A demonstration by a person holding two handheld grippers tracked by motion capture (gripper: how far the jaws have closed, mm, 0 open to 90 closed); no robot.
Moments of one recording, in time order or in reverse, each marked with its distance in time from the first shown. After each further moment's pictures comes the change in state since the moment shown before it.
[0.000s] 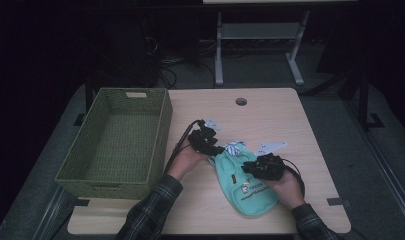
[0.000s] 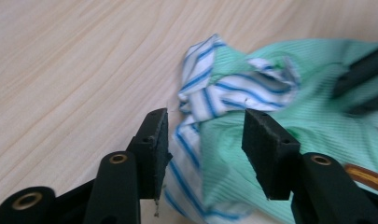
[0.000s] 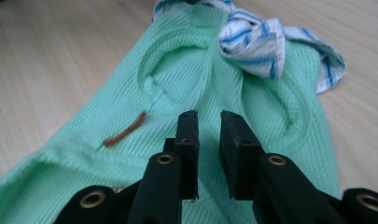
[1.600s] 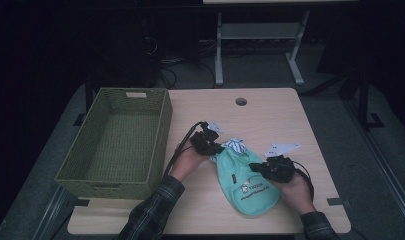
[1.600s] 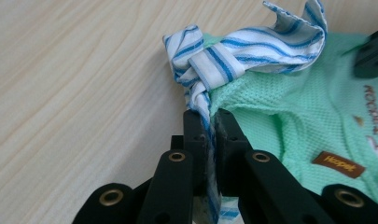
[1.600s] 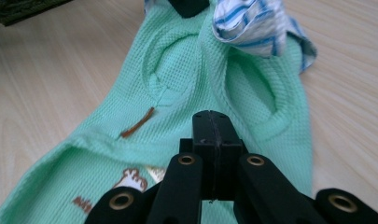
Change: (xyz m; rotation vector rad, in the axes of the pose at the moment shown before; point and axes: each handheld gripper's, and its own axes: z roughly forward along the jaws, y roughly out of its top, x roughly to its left) left arm -0.013 0.003 -0.007 0.004 -0.036 0.047; right arm 0.000 -0.007 -0.025 -0.052 -0.008 0.030
